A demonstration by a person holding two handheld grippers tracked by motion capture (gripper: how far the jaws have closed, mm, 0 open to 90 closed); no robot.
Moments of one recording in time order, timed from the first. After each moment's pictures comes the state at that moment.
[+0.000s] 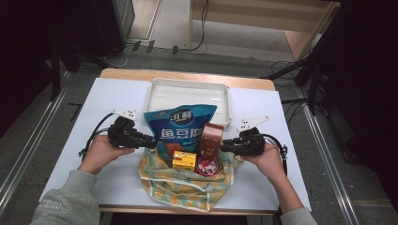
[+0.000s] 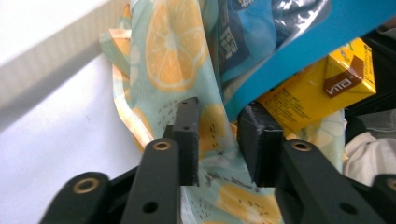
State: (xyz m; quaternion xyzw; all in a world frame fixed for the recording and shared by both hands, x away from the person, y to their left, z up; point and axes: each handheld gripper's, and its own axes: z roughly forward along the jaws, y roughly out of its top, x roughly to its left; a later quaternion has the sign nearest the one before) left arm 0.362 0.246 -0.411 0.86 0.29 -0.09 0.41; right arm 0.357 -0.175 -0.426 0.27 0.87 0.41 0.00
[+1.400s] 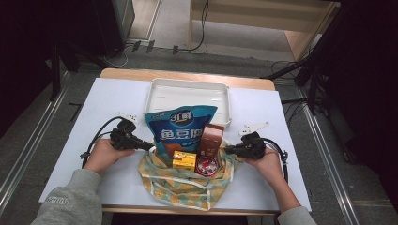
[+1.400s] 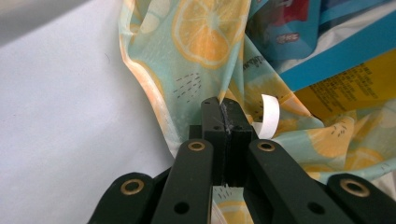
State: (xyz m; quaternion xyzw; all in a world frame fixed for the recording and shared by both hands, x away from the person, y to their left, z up) left arm 0.376 0.253 -0.451 0.85 0.35 -0.14 0.37; right arm 0.364 -0.189 -0.465 0.31 0.87 0.39 -0.01
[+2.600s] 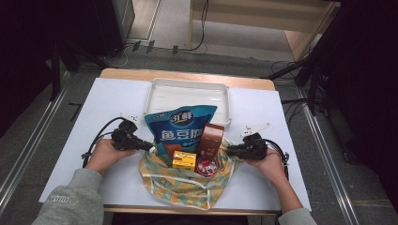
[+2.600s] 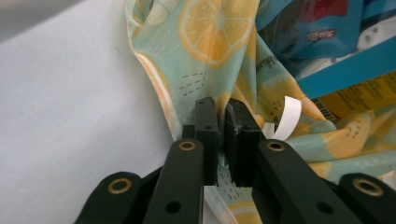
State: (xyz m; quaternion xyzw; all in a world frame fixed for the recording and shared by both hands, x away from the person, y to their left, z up) left arm 0.378 0.253 -0.455 0.85 0.35 -0.13 0.36; right arm 0.364 -0.196 -0.470 0.31 0.87 0.38 0.00
